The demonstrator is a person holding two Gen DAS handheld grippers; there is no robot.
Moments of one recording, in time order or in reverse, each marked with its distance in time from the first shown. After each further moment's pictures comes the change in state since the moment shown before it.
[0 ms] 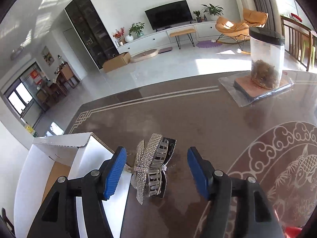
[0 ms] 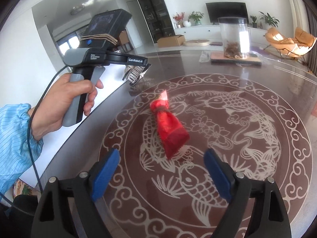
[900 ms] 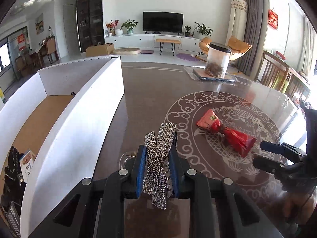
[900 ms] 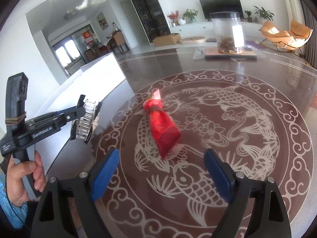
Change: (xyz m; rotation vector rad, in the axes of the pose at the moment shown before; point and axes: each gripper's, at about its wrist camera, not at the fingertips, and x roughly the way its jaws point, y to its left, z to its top) left arm -0.148 0.051 -0.174 -0.206 -0.058 -0.342; right arm 0.000 -0.009 0.000 0.048 0.003 0.001
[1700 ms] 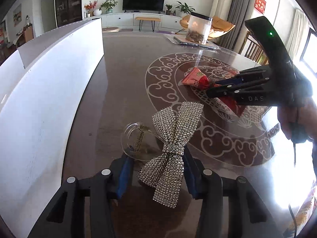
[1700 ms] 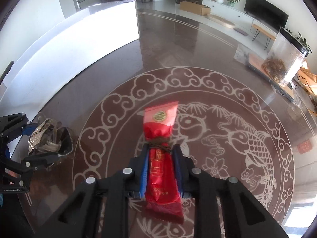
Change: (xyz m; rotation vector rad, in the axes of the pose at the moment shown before) left arm 0.021 0.000 -0.049 0.048 0.175 -0.129; right arm 0.082 0.046 0.062 -0.391 0.346 -0.122
